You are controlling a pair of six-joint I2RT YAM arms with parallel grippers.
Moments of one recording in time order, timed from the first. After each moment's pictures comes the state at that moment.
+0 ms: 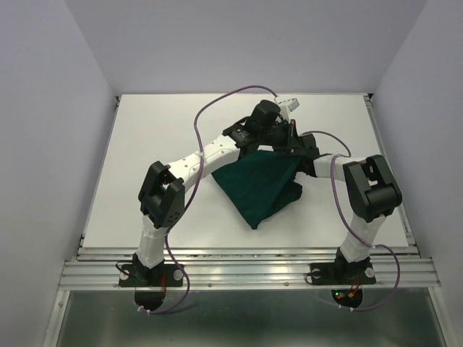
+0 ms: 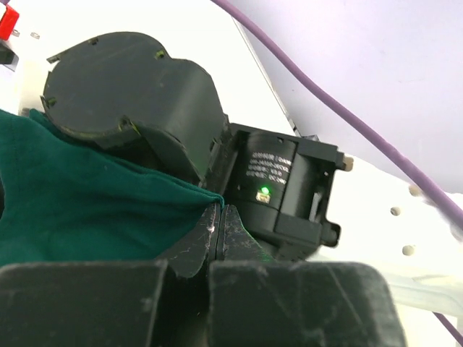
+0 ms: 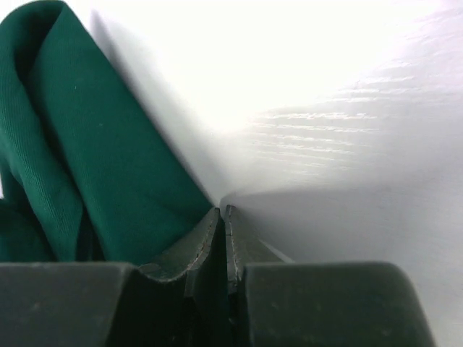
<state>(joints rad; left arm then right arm) -0.83 1.98 1.80 -0.26 0.45 -0.69 0.29 1.84 0.97 -0.02 -0.40 0.80</state>
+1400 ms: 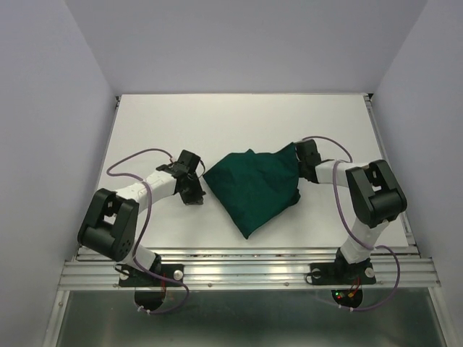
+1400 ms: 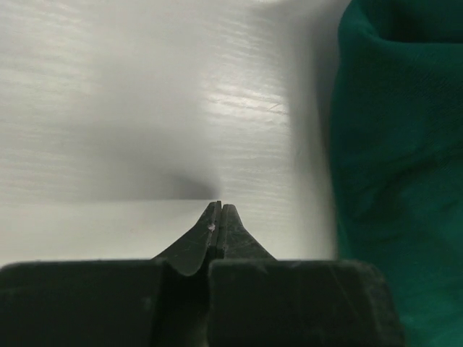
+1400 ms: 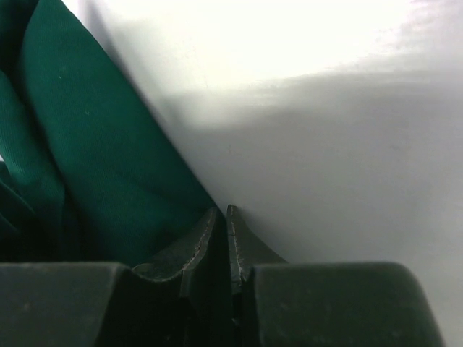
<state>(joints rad) -0.44 1.47 0.80 -0.54 0.01 -0.77 0.30 1.79 0.89 0.01 -0.42 0.80</state>
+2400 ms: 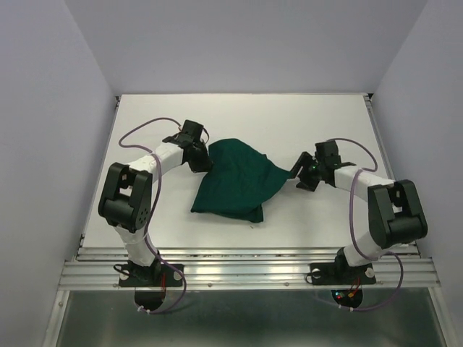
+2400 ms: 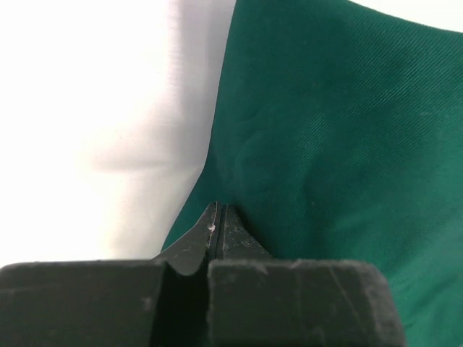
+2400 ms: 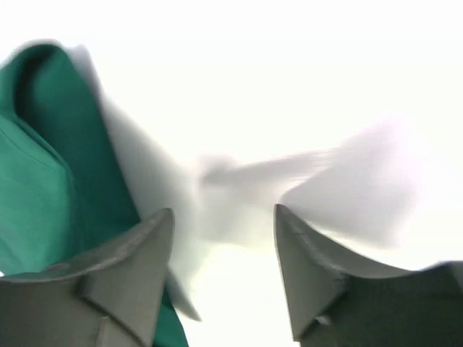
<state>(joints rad) -0.38 1.76 1.18 -0.47 0.09 -0.66 0.25 1.59 0.79 -0.15 -0.30 0.79</state>
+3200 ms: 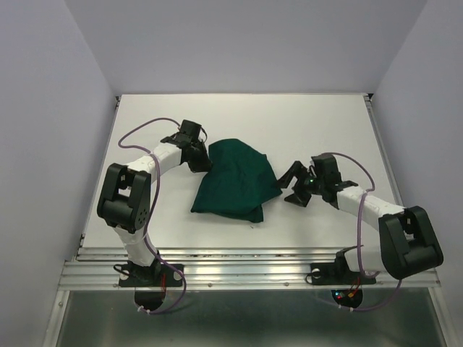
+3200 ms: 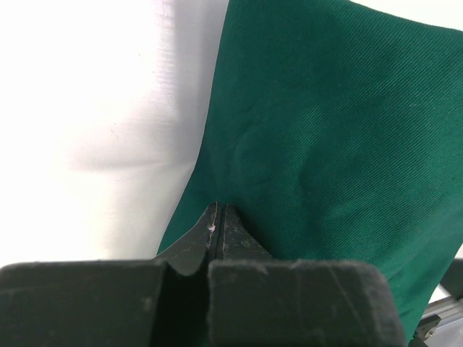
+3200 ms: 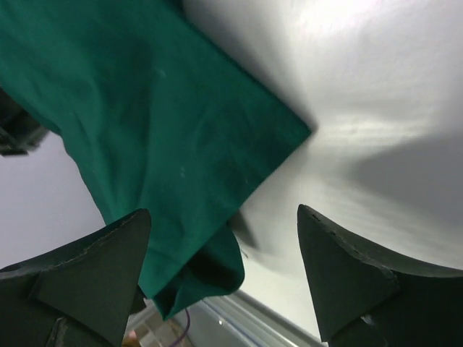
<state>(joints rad) -0.36 1.75 1.17 -0.45 0.14 -0.65 0.24 1.32 0.61 -0.07 -0.47 0.96</state>
